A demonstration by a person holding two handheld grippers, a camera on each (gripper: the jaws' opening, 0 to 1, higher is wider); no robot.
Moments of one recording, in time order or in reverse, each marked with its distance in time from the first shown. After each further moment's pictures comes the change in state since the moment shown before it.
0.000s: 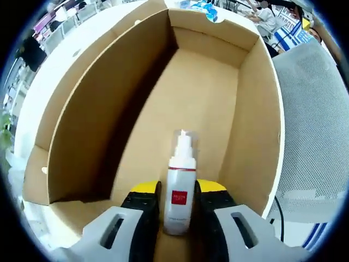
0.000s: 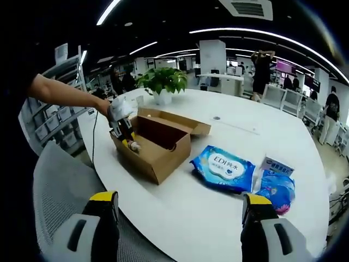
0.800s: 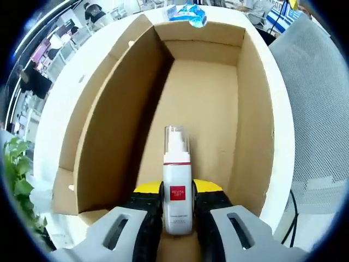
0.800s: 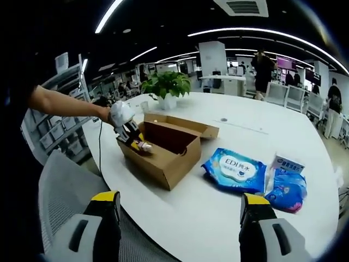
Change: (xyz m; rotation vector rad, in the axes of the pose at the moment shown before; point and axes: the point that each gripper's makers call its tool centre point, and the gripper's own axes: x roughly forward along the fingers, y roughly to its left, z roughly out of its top) left arm -0.021 0.015 0.021 0.110 -0.068 0.168; right arm 0.011 0.023 0.006 0.048 -0.029 0.053
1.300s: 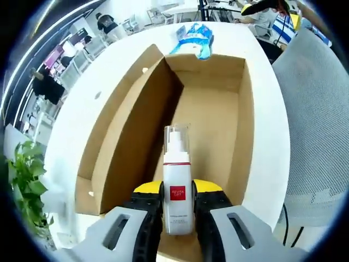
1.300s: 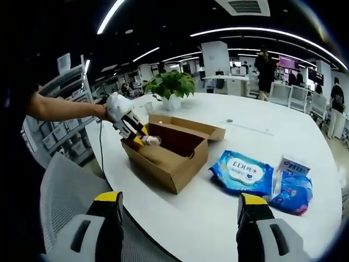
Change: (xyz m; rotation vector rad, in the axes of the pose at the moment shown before) left arm -0.033 -0.003 0.031 0.008 -0.117 0.077; right arm 0.009 0.014 0.006 0.002 -0.003 0.030
